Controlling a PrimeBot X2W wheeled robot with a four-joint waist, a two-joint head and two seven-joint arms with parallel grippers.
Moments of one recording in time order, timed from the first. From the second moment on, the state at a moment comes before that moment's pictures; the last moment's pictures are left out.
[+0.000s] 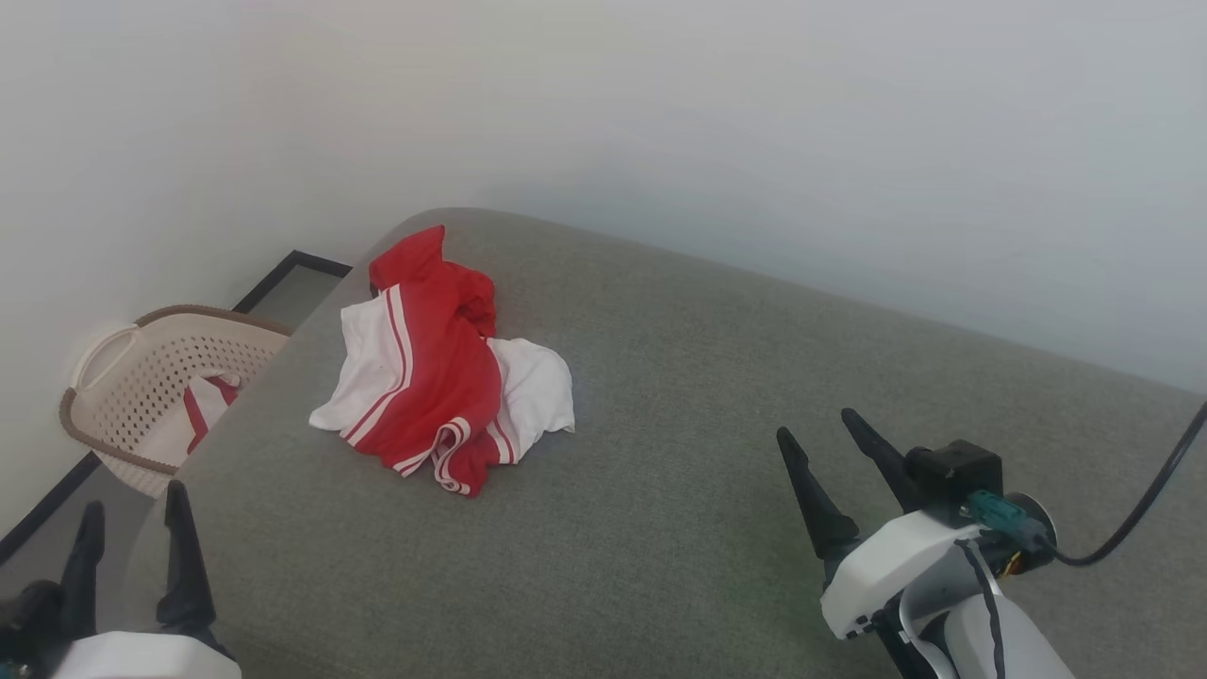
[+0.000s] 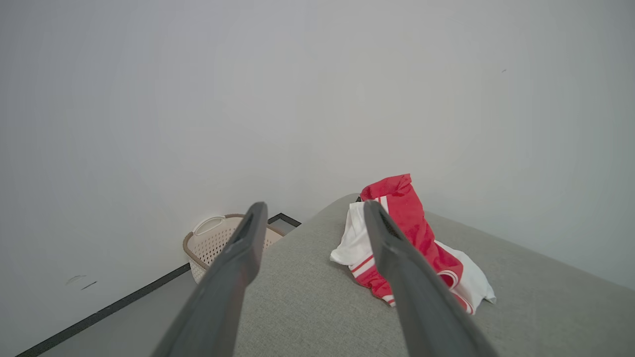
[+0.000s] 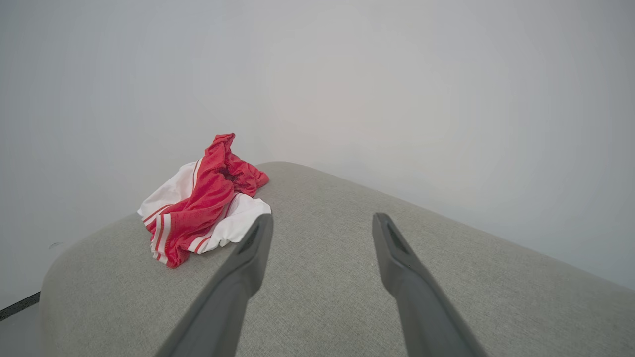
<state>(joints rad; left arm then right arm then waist) 0.12 0.22 0.20 -0.01 -0.36 0.04 -0.15 -0.19 -0.09 0.21 0.33 0.26 0.13 -0.12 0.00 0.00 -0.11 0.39</state>
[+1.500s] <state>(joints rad) -0.61 0.40 0.11 0.65 -0.54 -0.02 0.25 -0.33 -0.28 0.10 0.02 0.23 0.13 0.00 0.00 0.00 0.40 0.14</state>
